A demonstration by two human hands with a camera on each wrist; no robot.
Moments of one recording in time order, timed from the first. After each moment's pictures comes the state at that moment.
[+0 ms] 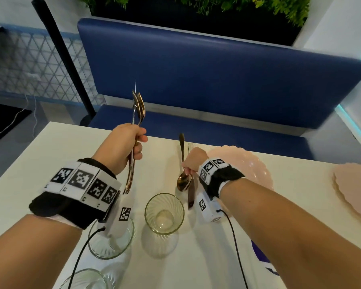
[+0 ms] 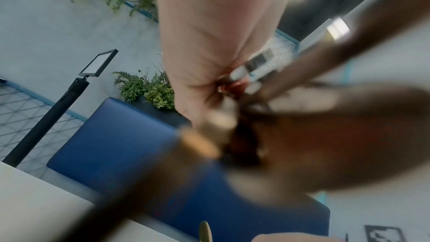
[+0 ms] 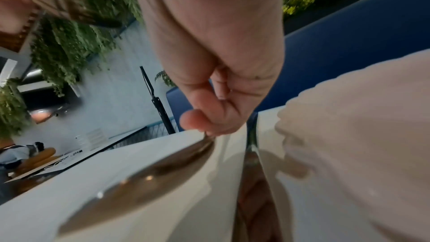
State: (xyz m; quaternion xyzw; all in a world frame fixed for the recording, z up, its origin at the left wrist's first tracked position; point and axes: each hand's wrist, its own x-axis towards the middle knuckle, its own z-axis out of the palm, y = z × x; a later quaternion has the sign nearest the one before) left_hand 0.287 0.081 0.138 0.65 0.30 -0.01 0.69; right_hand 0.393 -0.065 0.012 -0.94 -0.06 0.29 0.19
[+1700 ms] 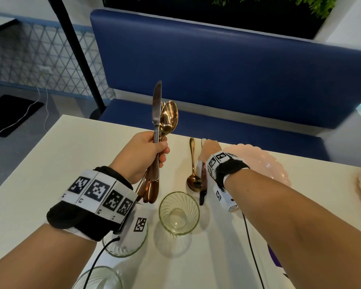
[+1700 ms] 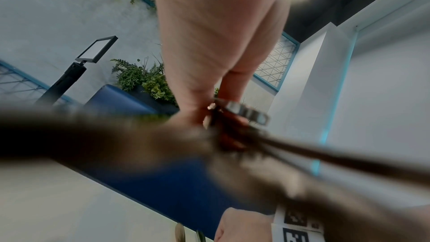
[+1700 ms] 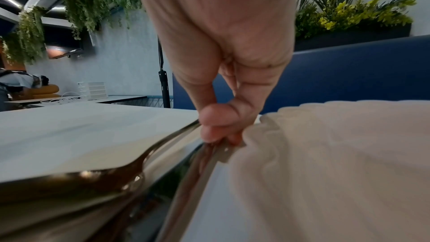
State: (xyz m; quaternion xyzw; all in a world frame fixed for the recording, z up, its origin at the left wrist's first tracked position) left_hand 0.265 0.079 0.126 0.72 0.23 -0.06 0.65; right_hand 0.416 -0.059 0.006 -0.97 -0.10 0.21 0.07
